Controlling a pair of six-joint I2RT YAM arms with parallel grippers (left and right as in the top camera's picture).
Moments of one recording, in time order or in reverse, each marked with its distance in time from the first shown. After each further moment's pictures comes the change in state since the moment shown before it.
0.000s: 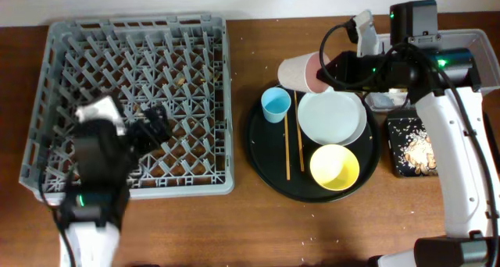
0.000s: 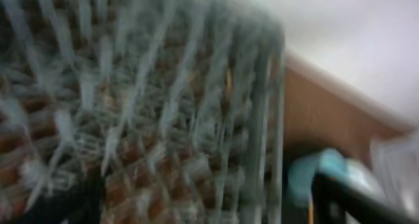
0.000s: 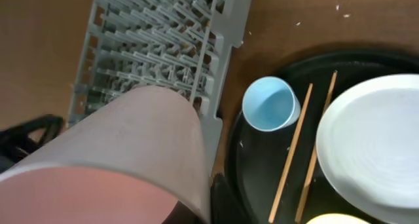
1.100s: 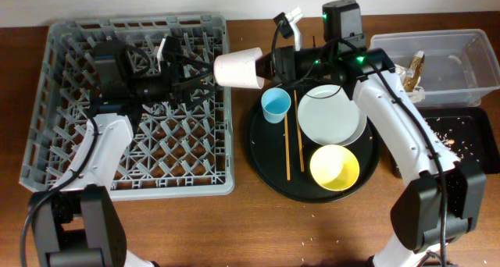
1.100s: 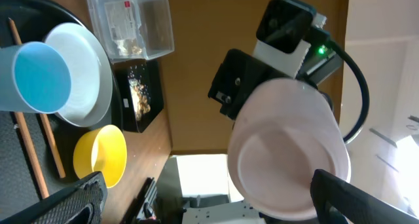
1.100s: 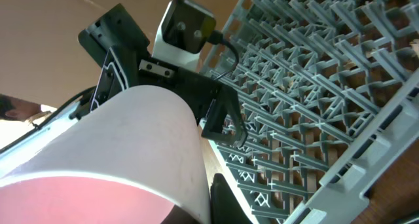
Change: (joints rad) left arm 0.015 0.709 0.282 0.590 1.346 -0.541; right arm 0.178 0.216 -0.121 0.619 -0.478 0.184
